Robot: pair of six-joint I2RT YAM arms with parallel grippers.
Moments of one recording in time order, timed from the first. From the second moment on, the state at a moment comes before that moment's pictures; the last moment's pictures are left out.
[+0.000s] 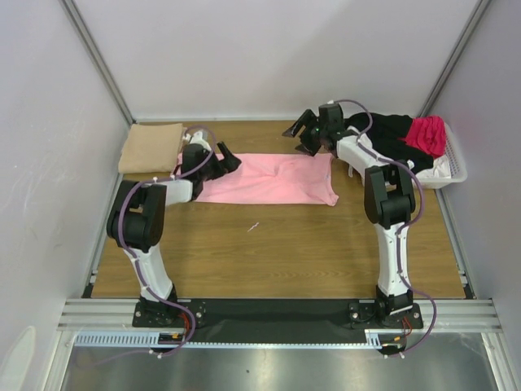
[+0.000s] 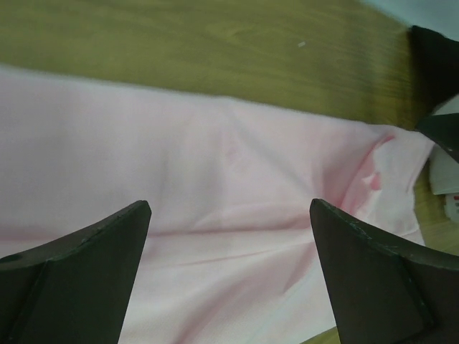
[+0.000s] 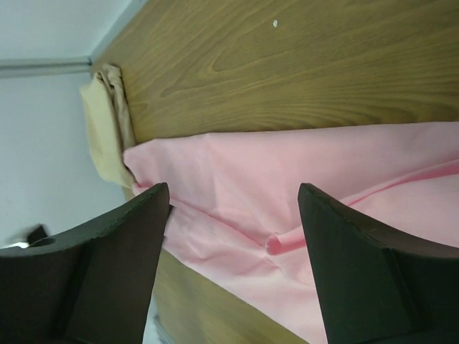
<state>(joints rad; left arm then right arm) -0.19 1.89 0.98 0.45 0.20 -0.59 0.29 2.24 1.79 -0.14 -0.31 0.96</state>
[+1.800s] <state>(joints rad) -0.51 2.26 1.36 0.56 0.19 -0.86 0.14 1.79 1.26 -0.28 -0.30 0.57</state>
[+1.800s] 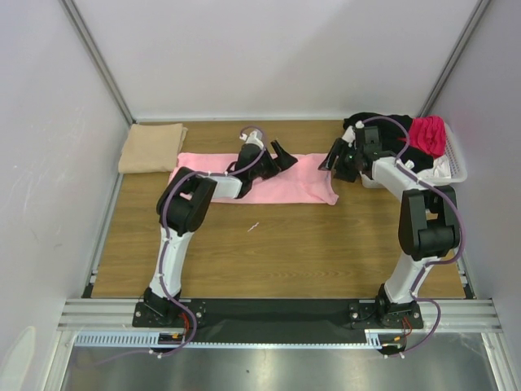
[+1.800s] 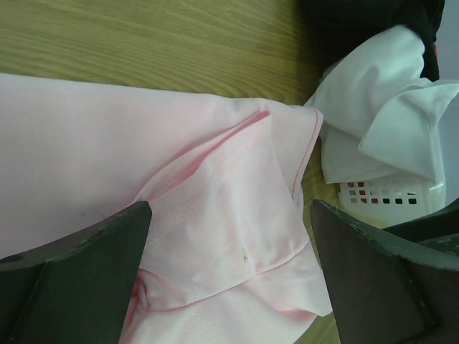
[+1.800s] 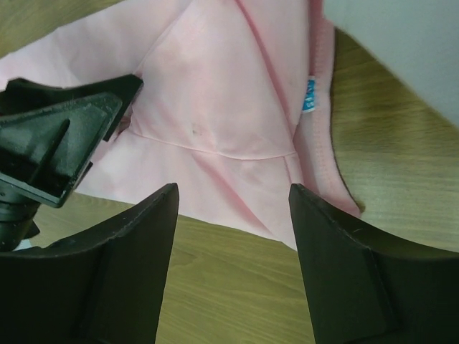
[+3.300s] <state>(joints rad) -0.27 1.79 1.02 -0.10 -0.07 -0.52 0.30 2.11 1.51 -0.34 -0.15 0.46</state>
